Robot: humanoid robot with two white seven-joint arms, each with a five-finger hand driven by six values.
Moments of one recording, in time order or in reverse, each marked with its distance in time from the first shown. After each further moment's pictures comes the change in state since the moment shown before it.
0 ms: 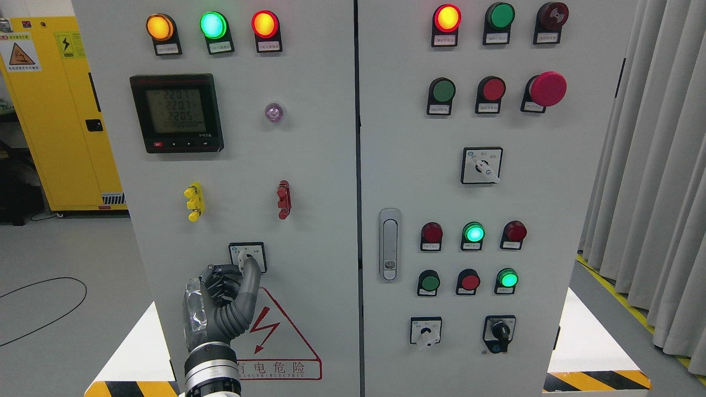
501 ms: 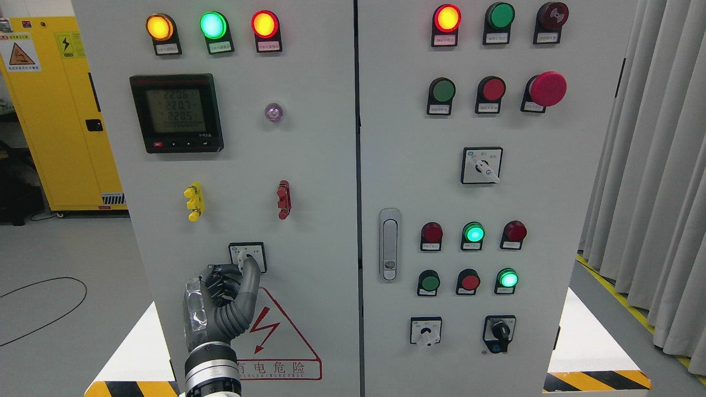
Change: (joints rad) left arm 0.000 0.000 -0.001 0.001 0.002 -0.005 0.001; right arm 0.000 0.000 0.000 0.000 0.000 0.000 0.000
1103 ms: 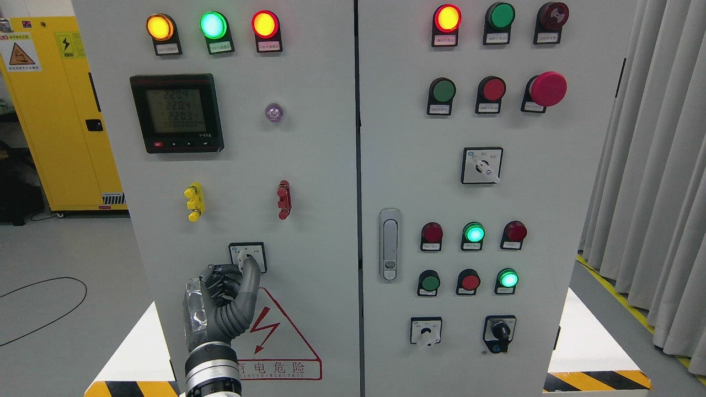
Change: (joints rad) left arm 0.000 0.000 -0.001 0.002 0.003 -0.001 0.004; right arm 0.000 0.000 0.000 0.000 0.000 0.000 0.000
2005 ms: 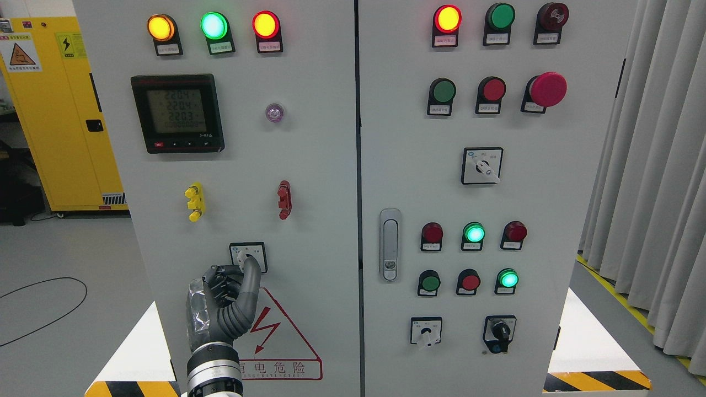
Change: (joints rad) left arm 0.000 0.000 -0.002 0.005 0.001 -0.001 -0.004; right arm 0.000 0.000 0.000 0.000 0.000 0.000 0.000
